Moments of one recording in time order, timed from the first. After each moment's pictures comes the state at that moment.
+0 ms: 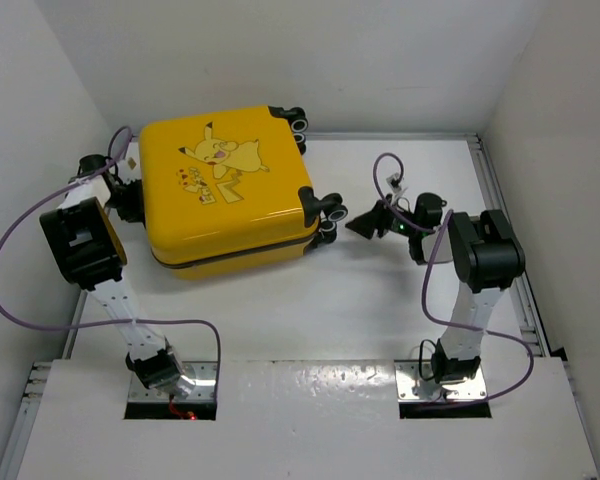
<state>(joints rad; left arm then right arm) 0.45 2.07 1.54 -0.63 0.37 0.06 0.06 1.97 0.71 1.03 -0.92 0.39</state>
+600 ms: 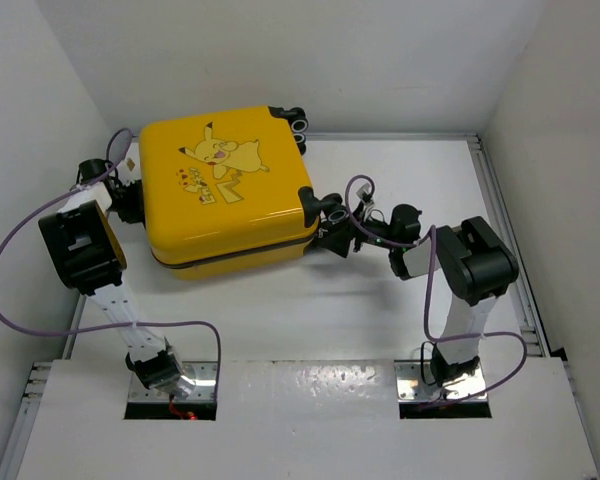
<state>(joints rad) 0.45 2.02 1.44 -0.49 0.39 0.04 0.26 1.88 0.58 1.17 -0.89 0.35</state>
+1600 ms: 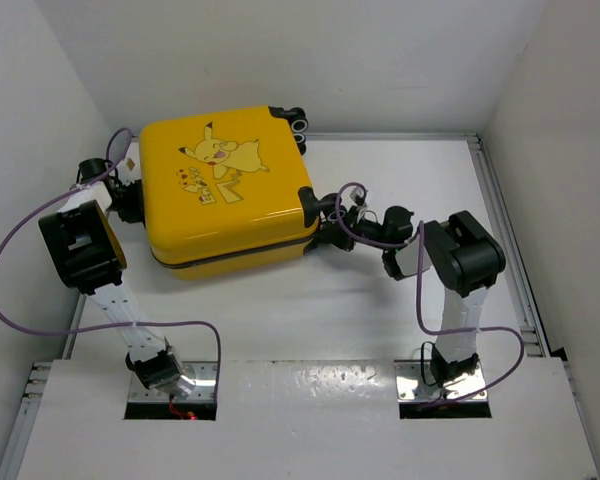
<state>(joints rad) 0.45 2.02 1.45 -0.50 0.39 0.04 0.31 1.98 0.61 1.27 -0.82 0.26</state>
